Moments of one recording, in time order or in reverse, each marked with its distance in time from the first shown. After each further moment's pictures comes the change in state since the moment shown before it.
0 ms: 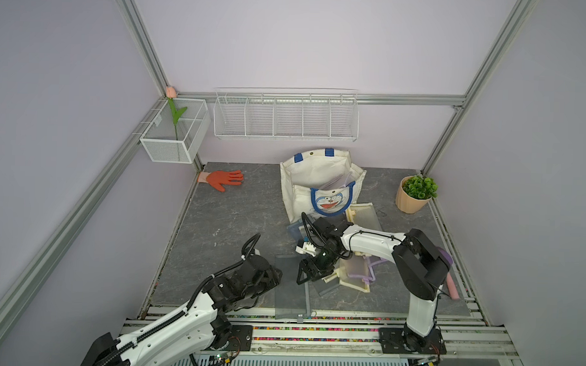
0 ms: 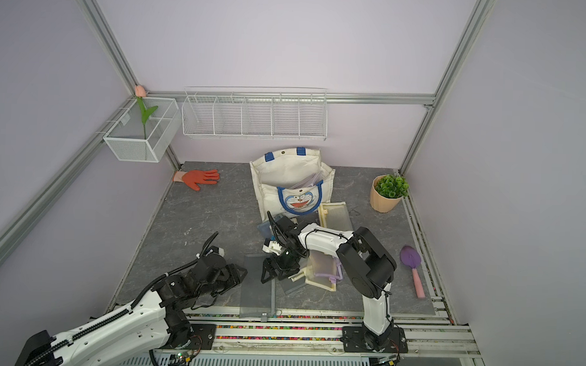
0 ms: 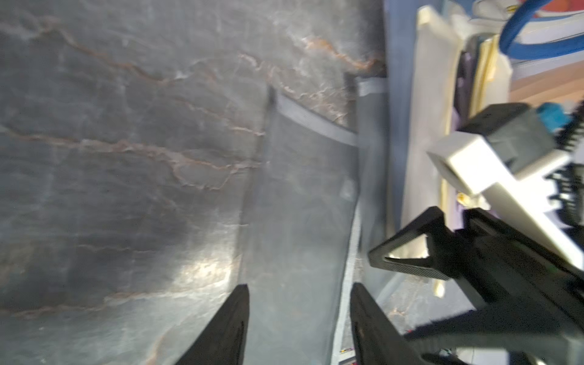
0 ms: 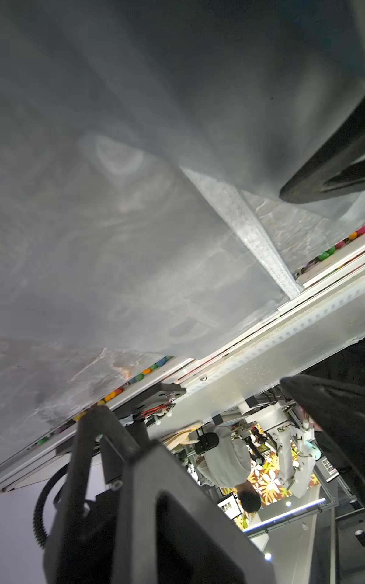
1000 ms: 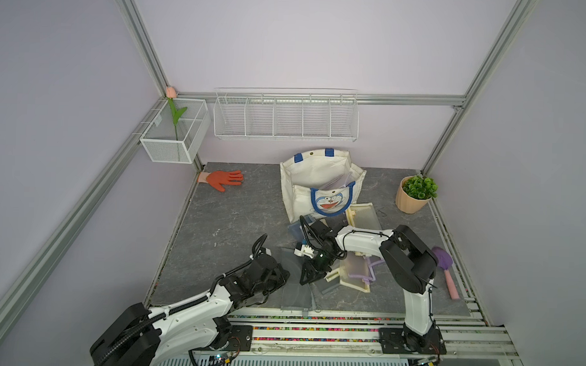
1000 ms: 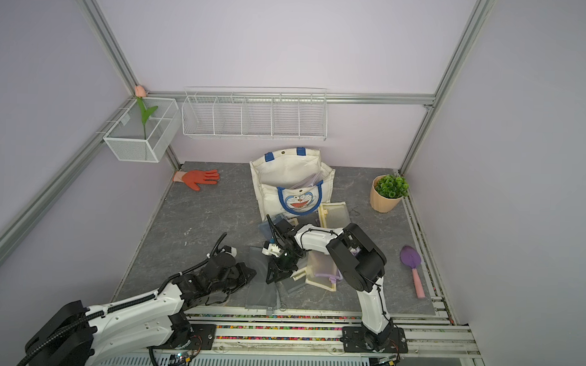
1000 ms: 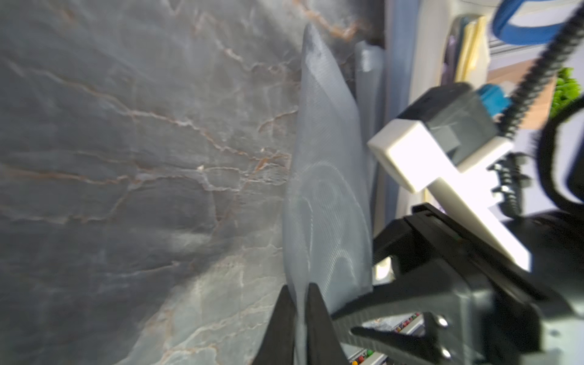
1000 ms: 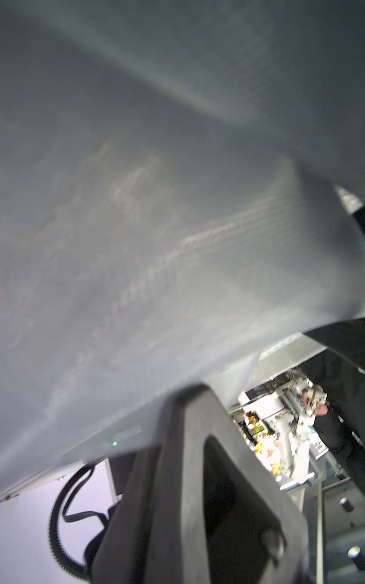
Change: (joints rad) left arm -0.013 0.184 -0.062 0.387 0.075 -0.047; right arm -0.019 0.095 0.013 0.056 -0.050 0.010
